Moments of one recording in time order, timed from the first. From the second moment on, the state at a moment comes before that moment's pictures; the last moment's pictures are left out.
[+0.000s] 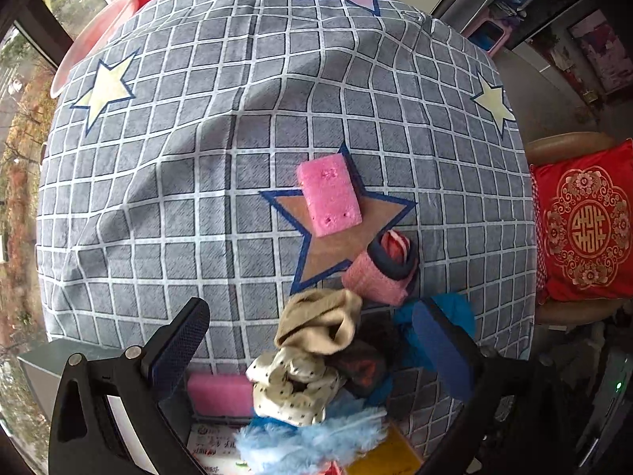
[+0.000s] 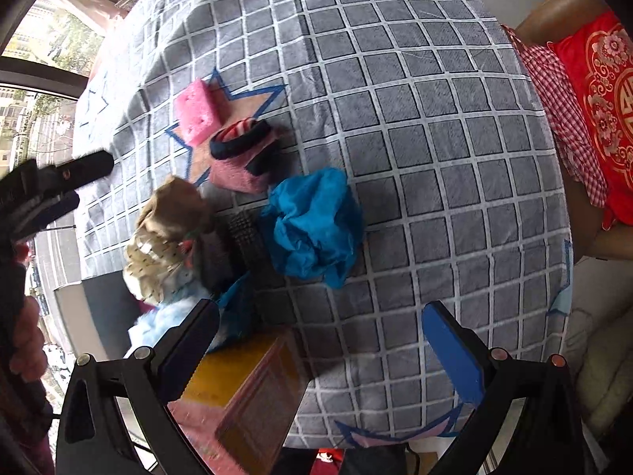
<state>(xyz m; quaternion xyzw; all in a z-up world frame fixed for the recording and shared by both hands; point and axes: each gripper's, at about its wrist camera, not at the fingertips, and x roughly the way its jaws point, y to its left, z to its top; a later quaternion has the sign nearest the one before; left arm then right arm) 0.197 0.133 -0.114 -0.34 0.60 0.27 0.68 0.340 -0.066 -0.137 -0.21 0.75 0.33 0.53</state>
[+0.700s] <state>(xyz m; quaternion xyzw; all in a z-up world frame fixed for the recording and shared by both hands) 0.250 0.167 -0.236 -0.36 0.62 0.32 0.62 0.332 -0.040 -0.259 -0.24 0.73 0.30 0.56</state>
